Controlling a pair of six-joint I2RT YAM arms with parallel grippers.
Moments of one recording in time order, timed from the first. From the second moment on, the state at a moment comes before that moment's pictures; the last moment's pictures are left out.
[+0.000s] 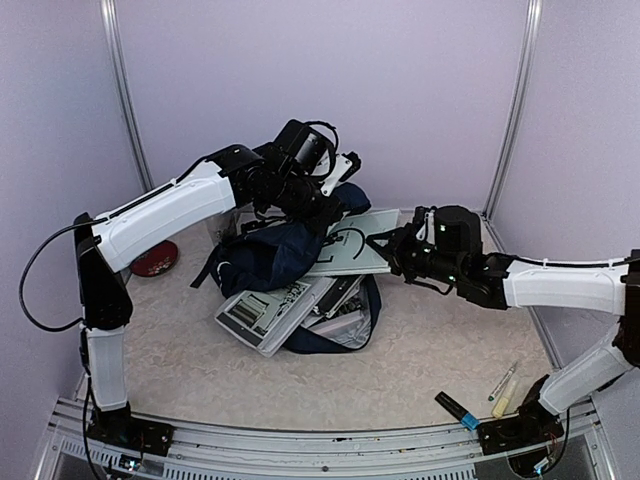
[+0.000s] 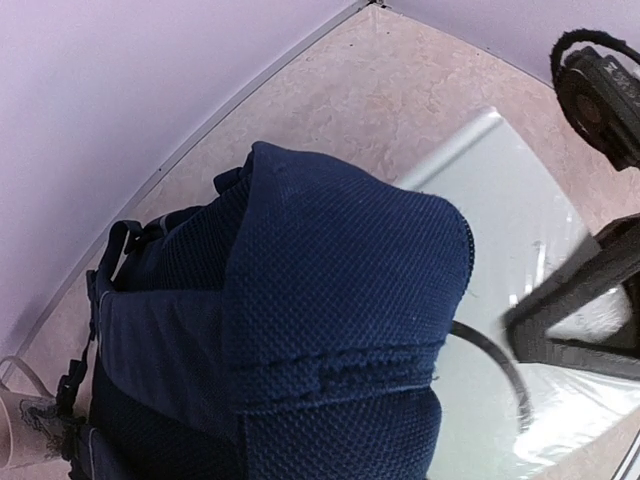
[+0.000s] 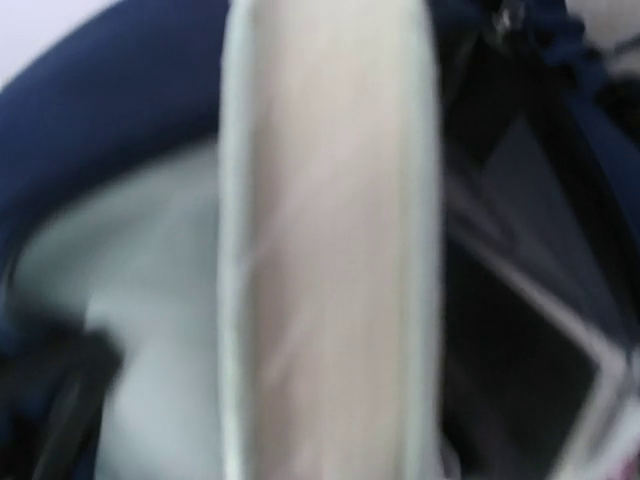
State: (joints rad) left arm -0.90 2.02 2.13 -0.81 -0.12 0.08; right arm 0.73 1.36 0.81 0.30 -0.06 1.21
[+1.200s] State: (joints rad) left arm -0.83 2.06 2.14 -0.73 0.02 0.06; right arm 0.85 1.21 0.96 -0.15 0.02 0.54
